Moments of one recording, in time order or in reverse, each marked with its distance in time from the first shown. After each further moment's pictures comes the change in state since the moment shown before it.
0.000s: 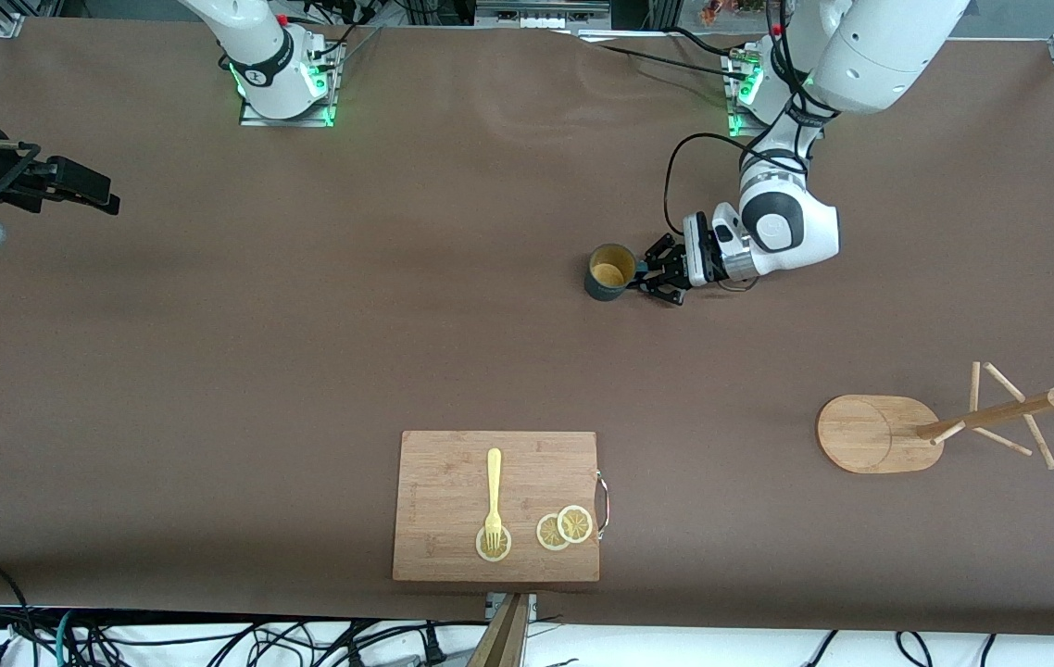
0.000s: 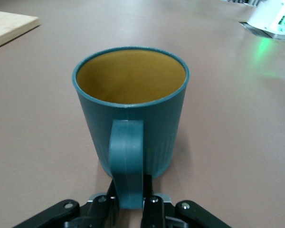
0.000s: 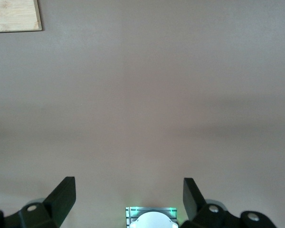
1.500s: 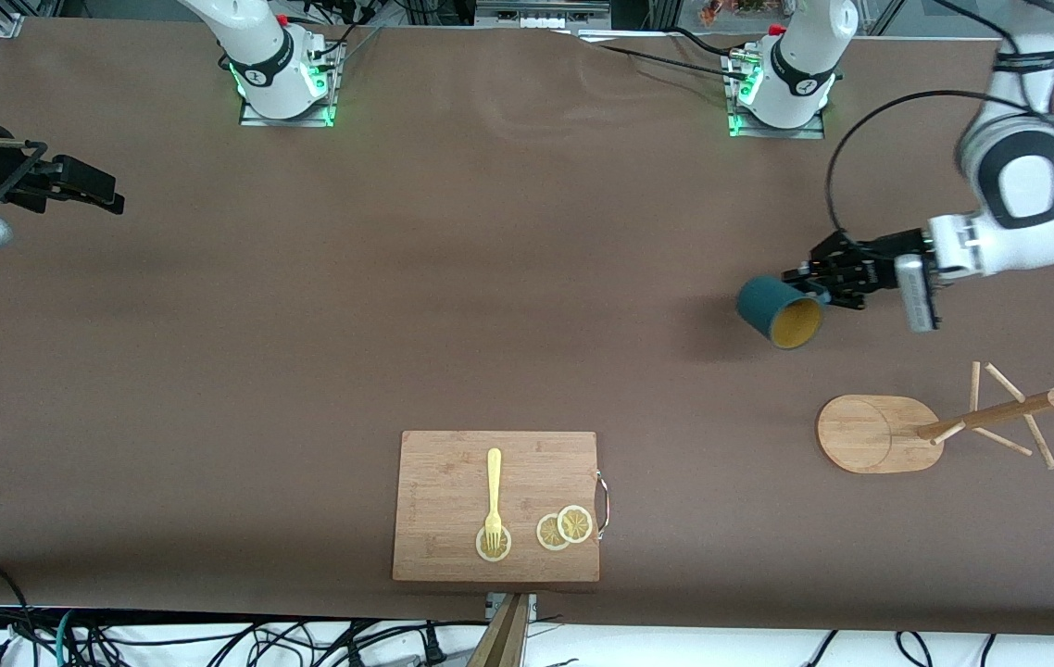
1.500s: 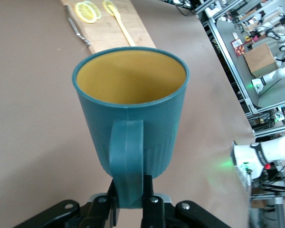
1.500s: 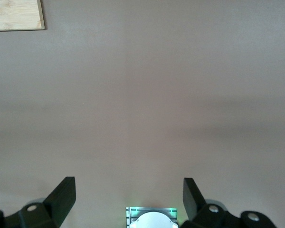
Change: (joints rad) left arm 0.294 -0.369 0.273 0.189 0.719 -0.540 -1.452; right arm 0.002 -0.001 0.009 0.000 0.000 0.000 0.000
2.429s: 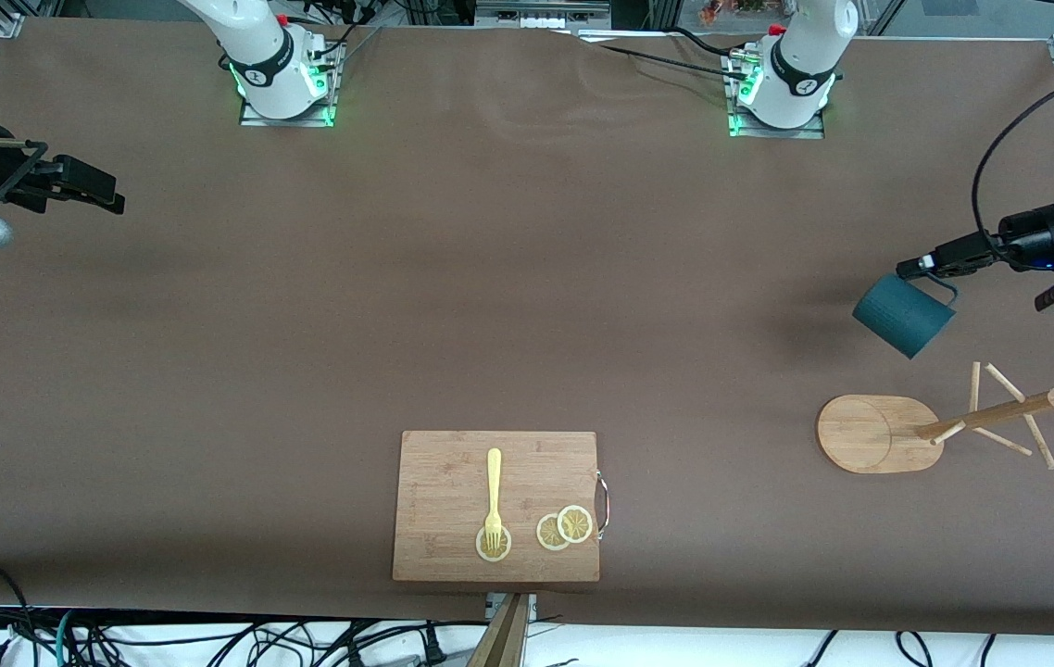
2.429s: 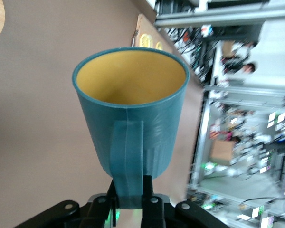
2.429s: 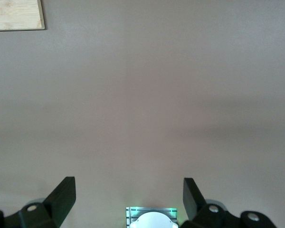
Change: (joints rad) left arm 0.153 0.043 0.129 0.082 -0.097 -0.236 -0.548; right arm 0.000 0.000 0.001 0.000 0.000 0.000 0.000
